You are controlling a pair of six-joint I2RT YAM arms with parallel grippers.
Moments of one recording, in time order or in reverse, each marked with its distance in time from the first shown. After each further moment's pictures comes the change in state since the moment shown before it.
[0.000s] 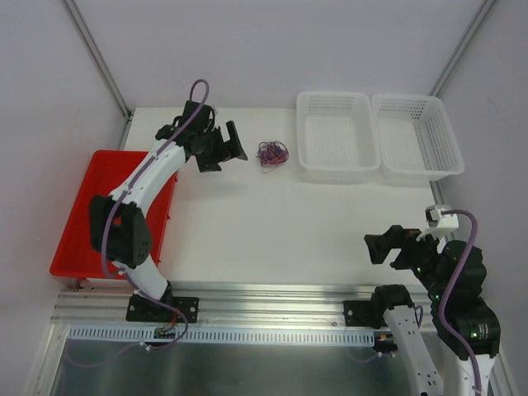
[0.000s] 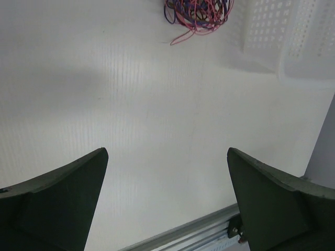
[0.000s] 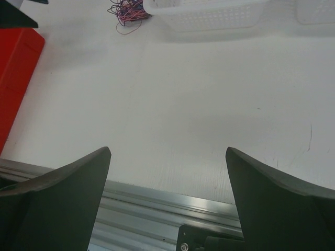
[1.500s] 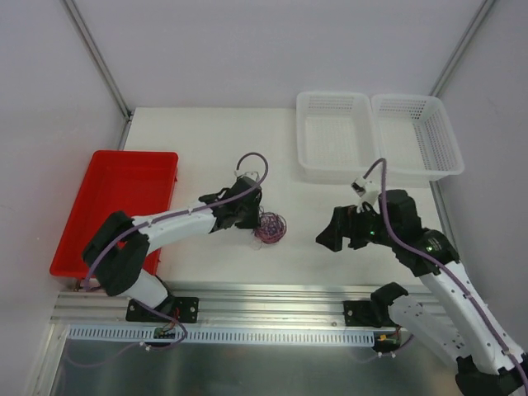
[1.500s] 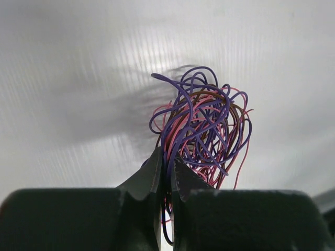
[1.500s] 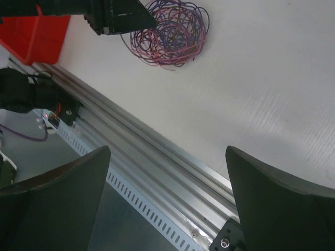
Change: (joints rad) left arm -0.454 -0.049 -0.507 0.424 -0.339 -0.098; right arm 0.266 0.361 -0.146 0.233 -0.233 0.104
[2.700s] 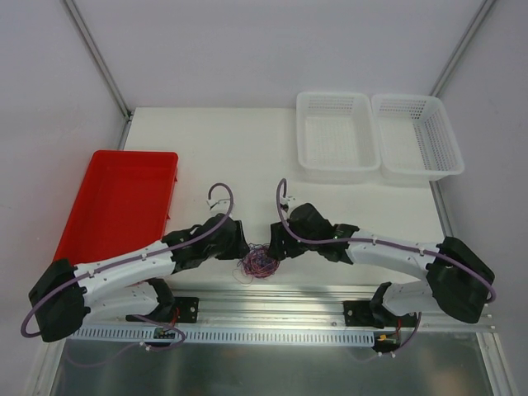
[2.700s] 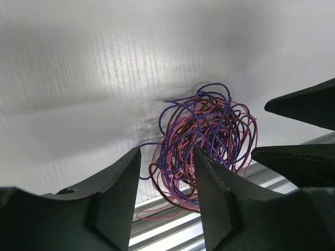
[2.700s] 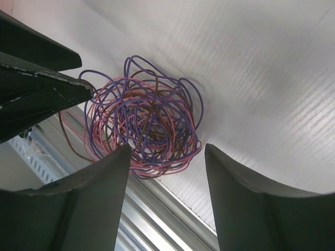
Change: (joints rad) left arm -0.201 -0.574 -0.444 -0.051 -0.109 -0.195; right arm 0.592 0.661 -0.187 0.725 0.307 0.219
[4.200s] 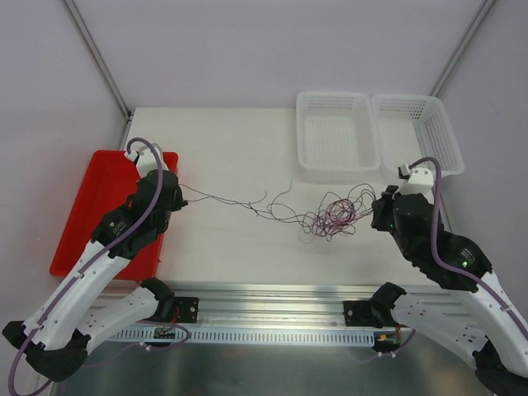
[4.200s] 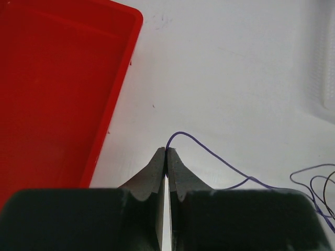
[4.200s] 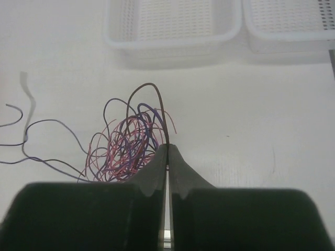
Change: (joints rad) left arm 0.336 -0.193 0.525 -0.463 -0.440 0.327; right arm -0.210 -0.642 0.423 -0.808 0.702 -0.113
